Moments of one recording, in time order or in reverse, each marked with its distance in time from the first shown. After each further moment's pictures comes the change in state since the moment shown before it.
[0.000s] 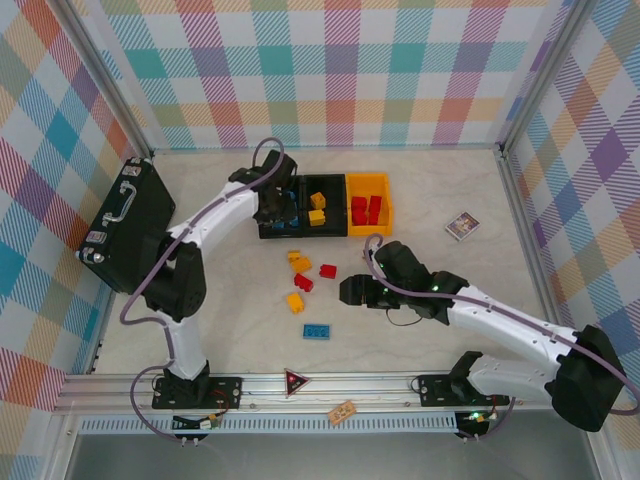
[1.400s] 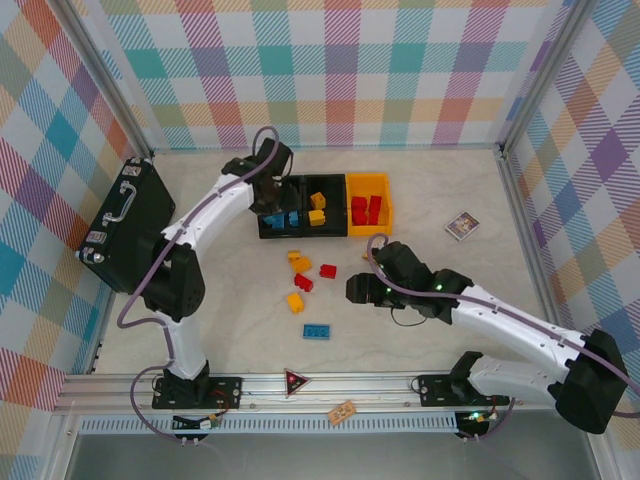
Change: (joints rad) left arm -0.004 -0.055 0.031 -0.049 0.090 0.067; right arm 0.009 -0.009 0.066 -0.158 0.172 -0.024
